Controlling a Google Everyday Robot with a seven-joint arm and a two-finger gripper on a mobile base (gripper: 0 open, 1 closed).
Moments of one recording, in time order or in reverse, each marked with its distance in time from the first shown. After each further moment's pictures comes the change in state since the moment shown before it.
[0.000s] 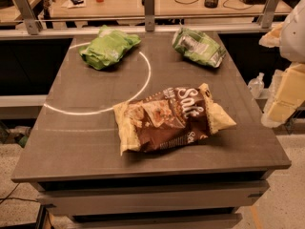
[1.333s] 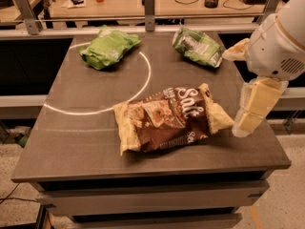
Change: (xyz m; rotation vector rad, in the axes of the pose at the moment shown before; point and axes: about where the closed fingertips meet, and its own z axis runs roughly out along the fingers) arm -0.047 0.021 0.036 -0.104 -0.179 -0.119
